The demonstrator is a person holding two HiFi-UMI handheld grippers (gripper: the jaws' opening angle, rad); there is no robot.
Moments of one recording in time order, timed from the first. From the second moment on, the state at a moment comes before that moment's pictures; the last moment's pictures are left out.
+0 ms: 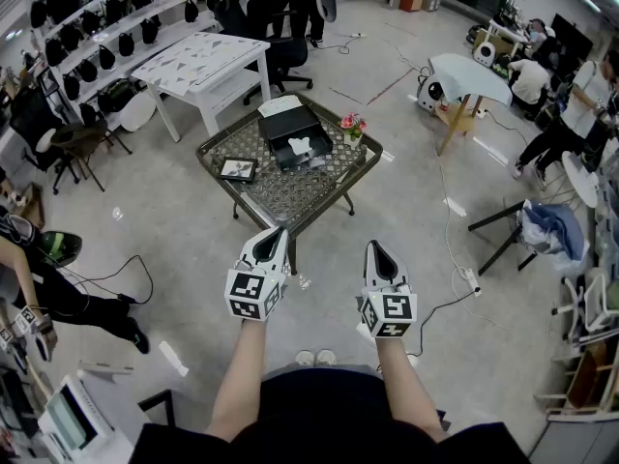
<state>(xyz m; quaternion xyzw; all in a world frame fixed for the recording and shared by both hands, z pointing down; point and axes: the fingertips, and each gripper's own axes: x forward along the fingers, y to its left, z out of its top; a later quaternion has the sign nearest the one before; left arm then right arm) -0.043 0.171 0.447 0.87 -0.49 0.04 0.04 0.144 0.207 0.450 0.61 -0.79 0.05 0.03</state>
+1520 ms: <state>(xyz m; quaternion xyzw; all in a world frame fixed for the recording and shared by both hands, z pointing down) -0.044 0.186 0.450 0.88 -0.47 0.03 0.06 0.134 0.217 0.451 0.60 -0.80 0.07 0.02</state>
